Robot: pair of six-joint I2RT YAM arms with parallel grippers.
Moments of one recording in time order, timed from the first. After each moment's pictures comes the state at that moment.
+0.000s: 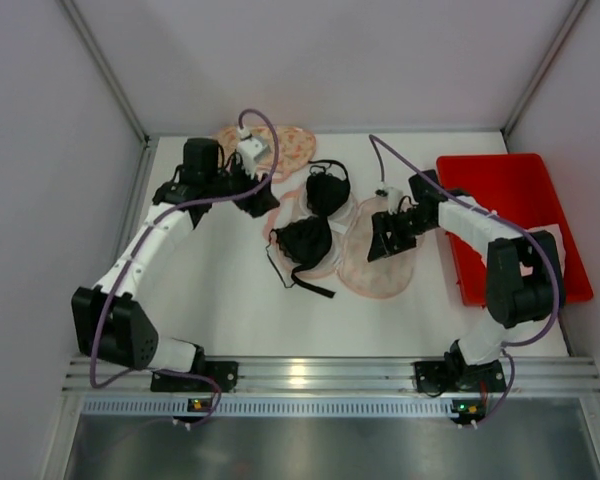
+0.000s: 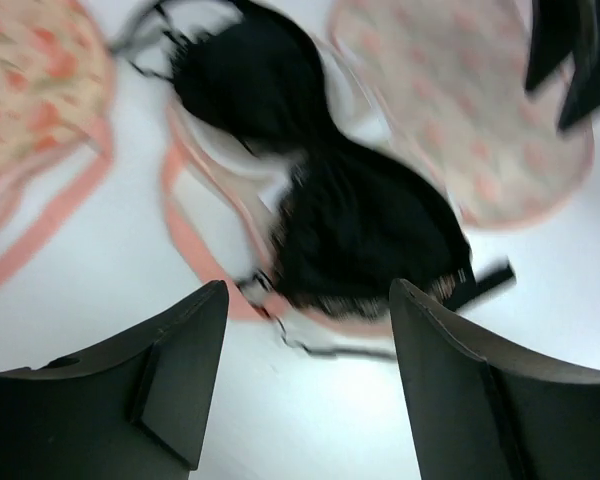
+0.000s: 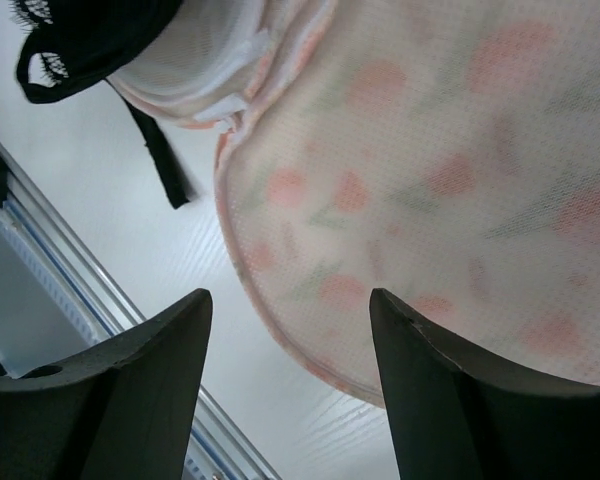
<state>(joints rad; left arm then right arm) -0.26 1.45 1.31 -0.41 0.57 0.22 0.24 1.67 1.09 -0.70 -0.65 -0.12</state>
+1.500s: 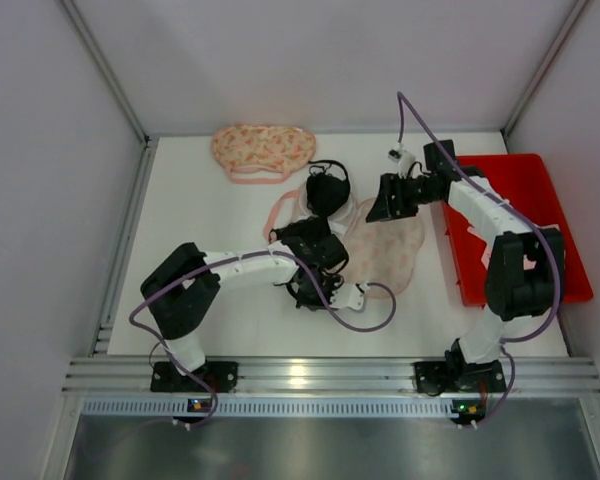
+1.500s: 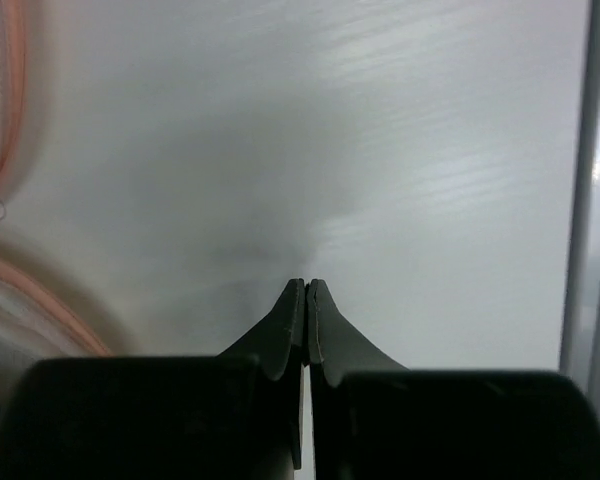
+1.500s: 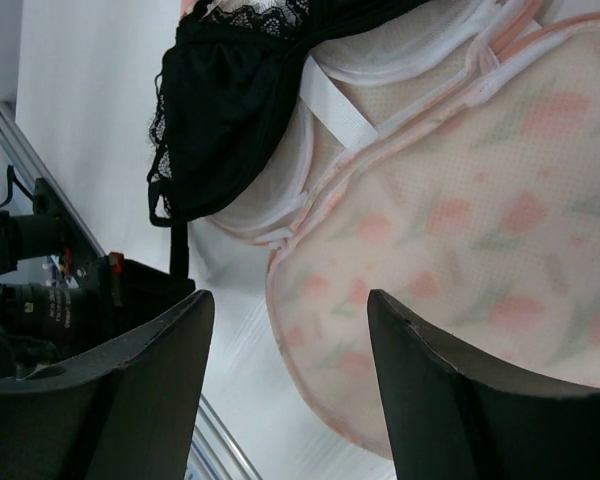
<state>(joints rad) -0.98 1.78 1.15 -0.72 0.29 0.81 0.16 1.69 1.30 -0.64 -0.76 0.01</state>
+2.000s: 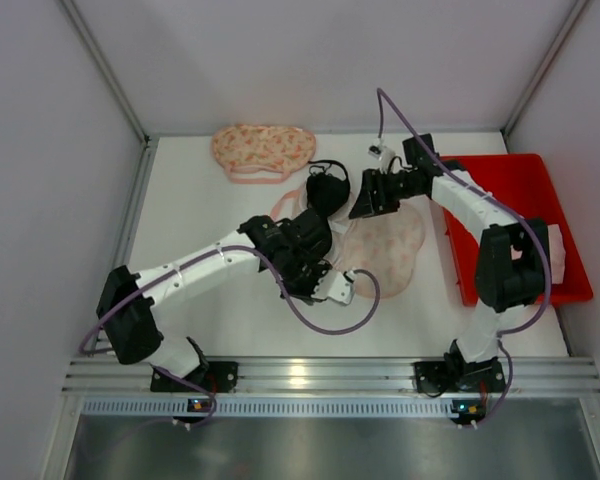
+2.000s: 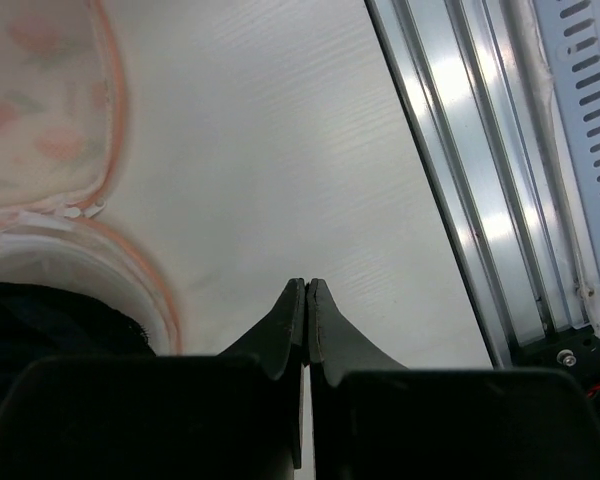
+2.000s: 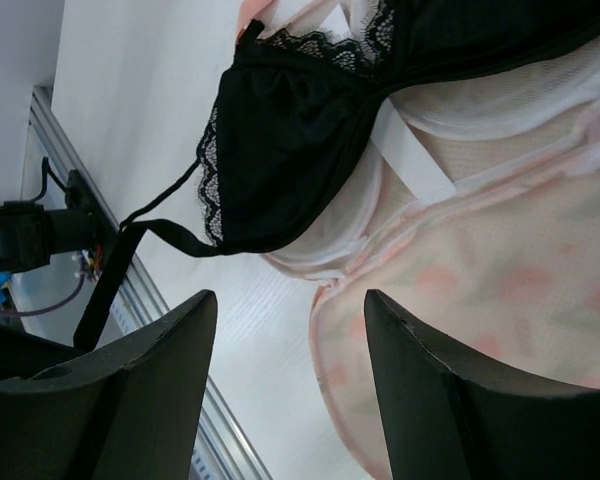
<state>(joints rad) -0.95 1.50 1.27 -1.03 0.49 0.95 0.26 1.77 1.40 -0.61 -0.78 0.08</state>
